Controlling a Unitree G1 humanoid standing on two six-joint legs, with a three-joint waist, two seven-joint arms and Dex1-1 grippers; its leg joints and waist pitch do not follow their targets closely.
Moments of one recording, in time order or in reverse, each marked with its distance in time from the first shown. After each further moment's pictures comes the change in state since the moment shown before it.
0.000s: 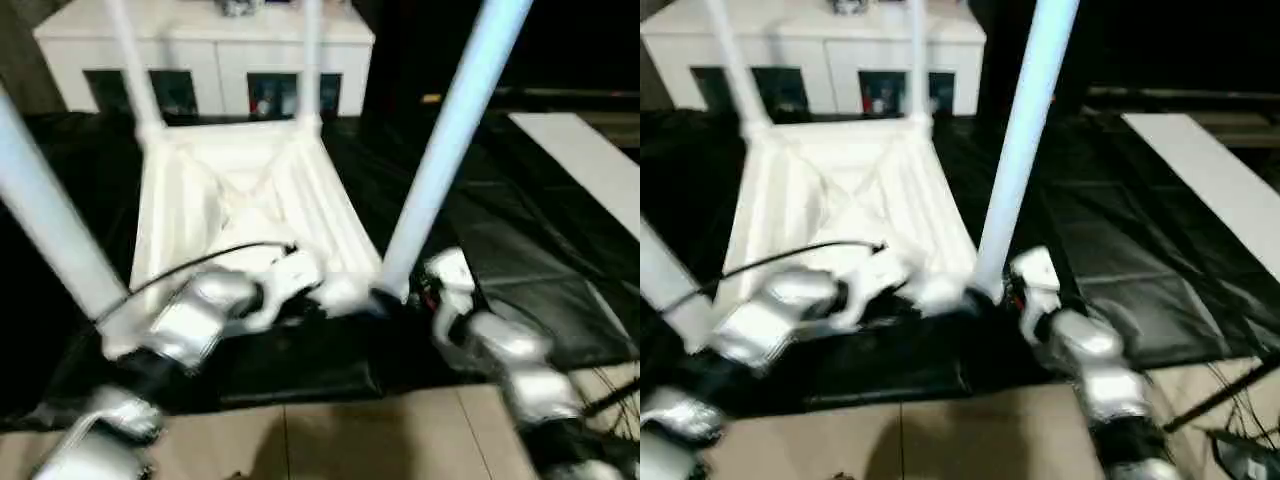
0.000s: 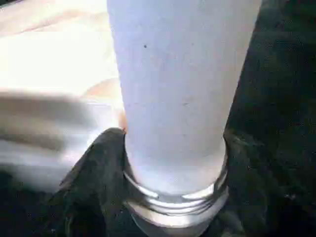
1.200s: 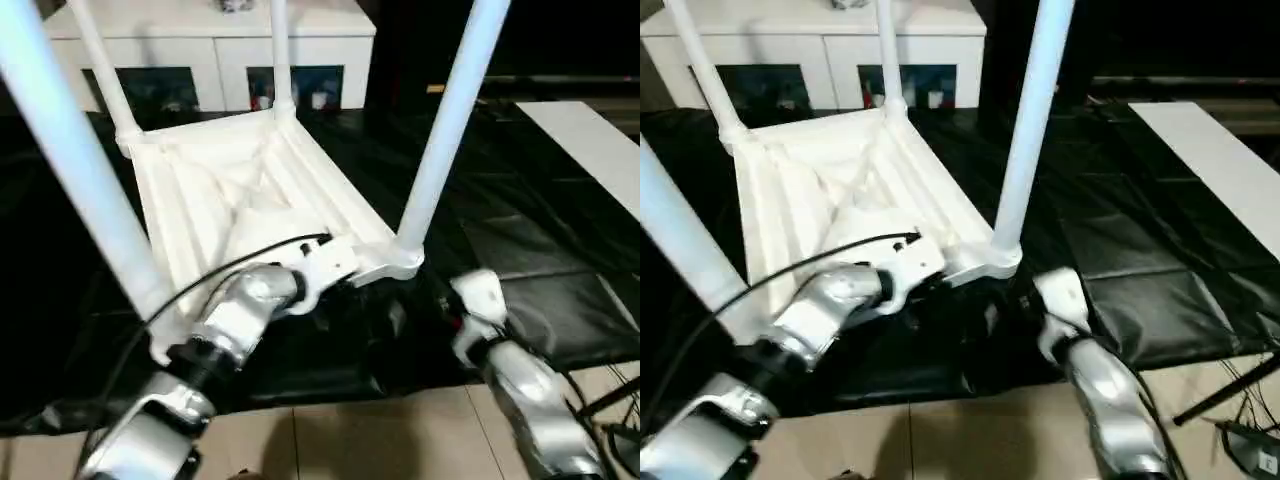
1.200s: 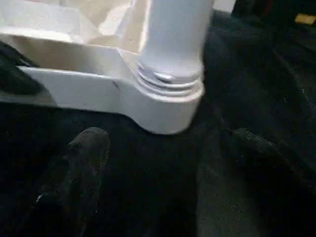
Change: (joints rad) left arm -0.005 0.008 -0.021 0.062 0.046 -0.205 0.033; right arm 0.326 -0.141 0.007 -0.315 -0.036 -0.133 0.051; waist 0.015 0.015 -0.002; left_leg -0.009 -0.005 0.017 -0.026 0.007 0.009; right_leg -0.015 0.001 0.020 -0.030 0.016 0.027
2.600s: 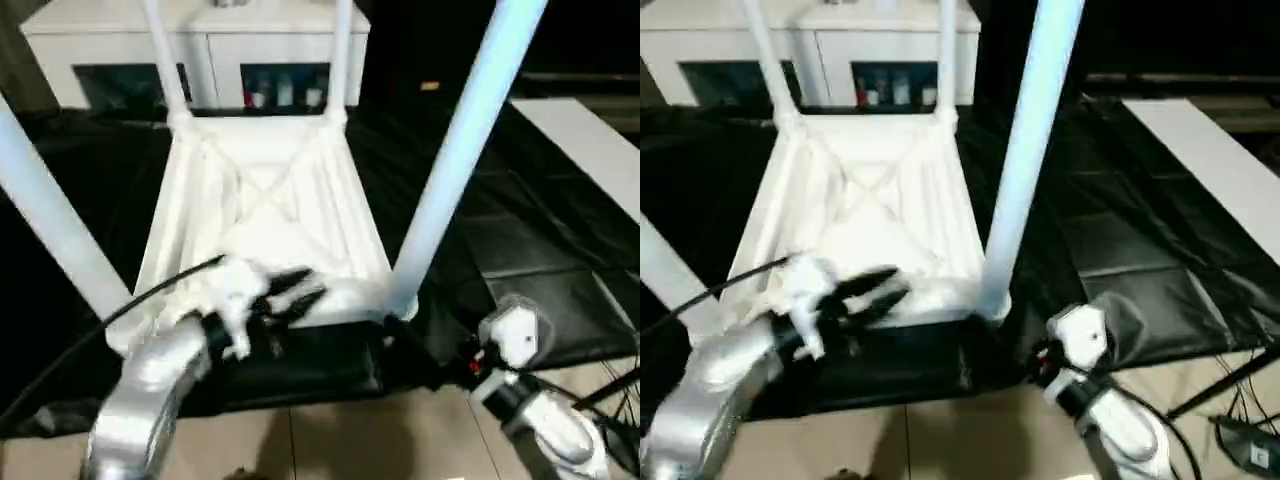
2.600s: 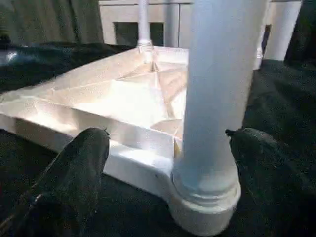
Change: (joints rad) left arm 0.655 -0.051 0.386 -0.762 -0.334 -0.090 0.135; right arm 0.265 0.030 0.049 -0.465 0.164 0.071 0.113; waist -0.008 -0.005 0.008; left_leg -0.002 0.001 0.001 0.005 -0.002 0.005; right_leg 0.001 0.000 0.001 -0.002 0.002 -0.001
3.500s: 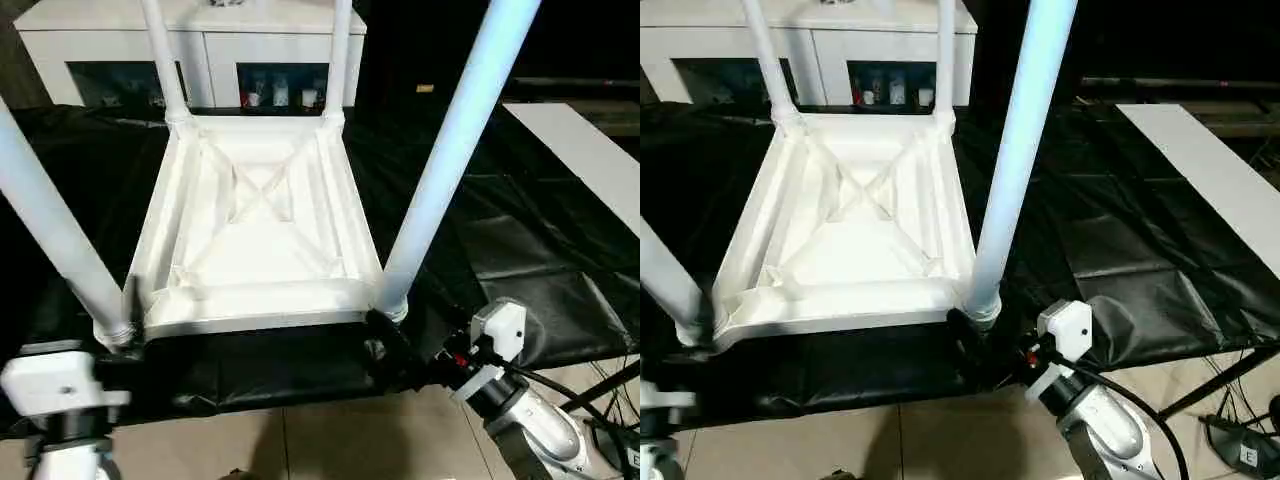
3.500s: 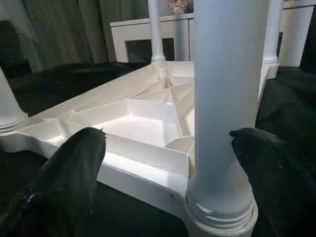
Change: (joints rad) left arm 0.325 -0.211 0.310 -0.134 0.200 -0.432 0.556; right arm 0.008 0.032 0.014 -0.033 0.084 0.027 0.025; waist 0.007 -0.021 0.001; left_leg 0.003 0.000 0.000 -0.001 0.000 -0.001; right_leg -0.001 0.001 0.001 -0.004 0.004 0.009
